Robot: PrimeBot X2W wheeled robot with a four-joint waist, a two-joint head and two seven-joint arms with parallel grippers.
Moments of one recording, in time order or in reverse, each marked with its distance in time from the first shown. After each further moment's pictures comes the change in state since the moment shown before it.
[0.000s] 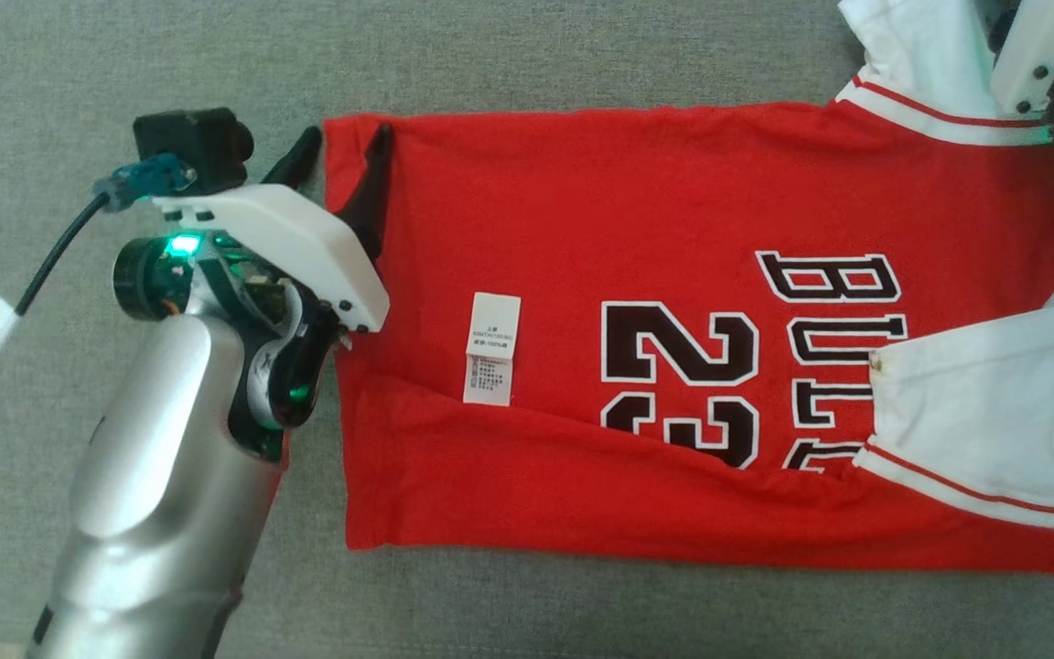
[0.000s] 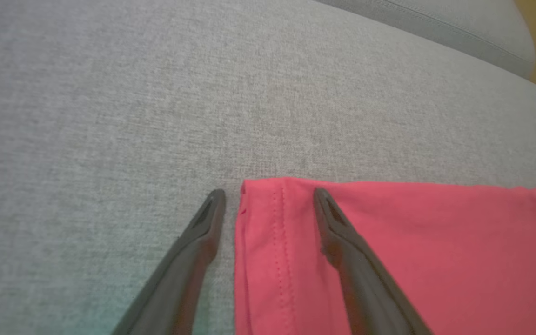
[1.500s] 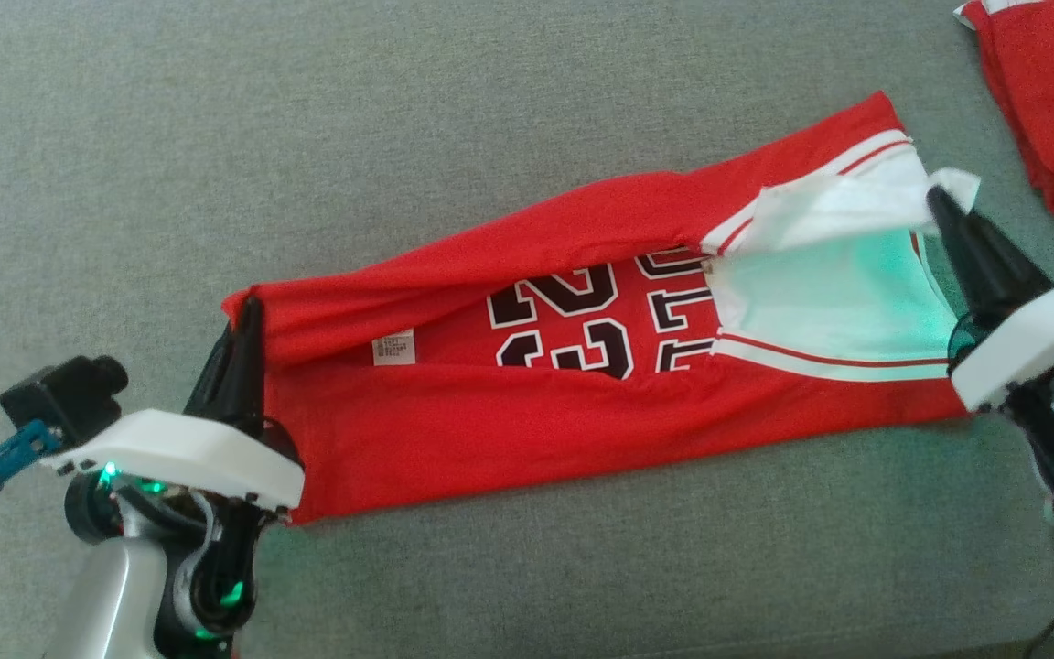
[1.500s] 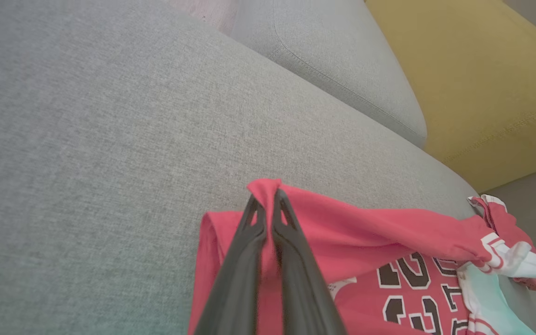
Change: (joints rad) left arm 0.456 0.026 0.174 -0.279 -0.152 0.019 -0.206; right arm 0.689 0.049 -0.131 -0.630 0.280 0.000 -0.112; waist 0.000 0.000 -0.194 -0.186
